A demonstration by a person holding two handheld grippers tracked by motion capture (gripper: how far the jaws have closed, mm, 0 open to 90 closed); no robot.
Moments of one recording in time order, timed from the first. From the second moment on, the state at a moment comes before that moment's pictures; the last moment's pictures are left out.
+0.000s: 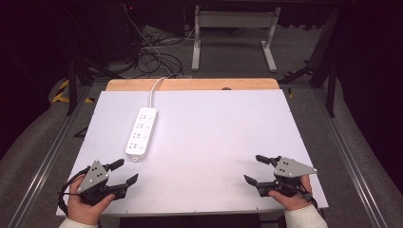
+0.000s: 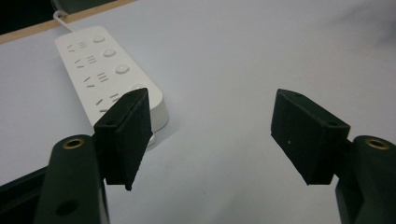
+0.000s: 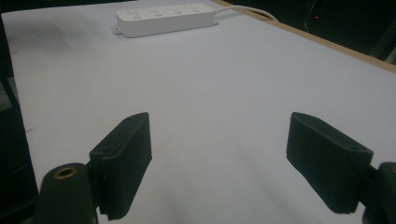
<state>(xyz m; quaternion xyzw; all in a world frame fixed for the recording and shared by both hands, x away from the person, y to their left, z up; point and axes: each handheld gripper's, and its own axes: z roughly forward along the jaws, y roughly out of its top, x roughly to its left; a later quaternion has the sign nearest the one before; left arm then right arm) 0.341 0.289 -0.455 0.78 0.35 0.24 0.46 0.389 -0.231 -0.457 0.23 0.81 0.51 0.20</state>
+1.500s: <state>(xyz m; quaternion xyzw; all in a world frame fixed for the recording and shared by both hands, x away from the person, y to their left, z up) 0.409 0.273 -0.412 0.80 0.36 0.21 0.43 0.390 -0.228 -0.462 0.23 0.81 0.51 0.18</state>
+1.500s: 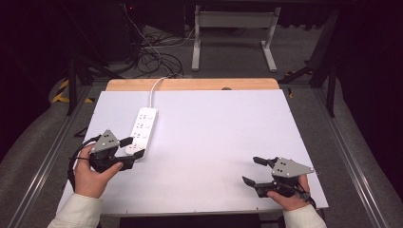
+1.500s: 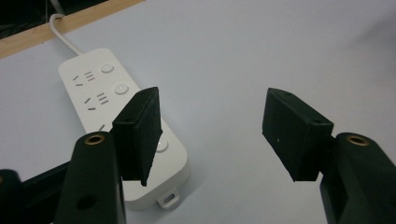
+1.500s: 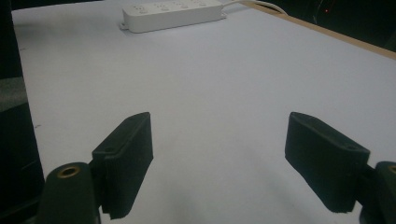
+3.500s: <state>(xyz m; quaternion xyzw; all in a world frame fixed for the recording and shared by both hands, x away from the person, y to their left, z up) 0.472 0.274 -0.454 0.83 0.42 0.15 0.33 0.393 -0.229 -0.466 0.23 0.81 0.51 0.17</state>
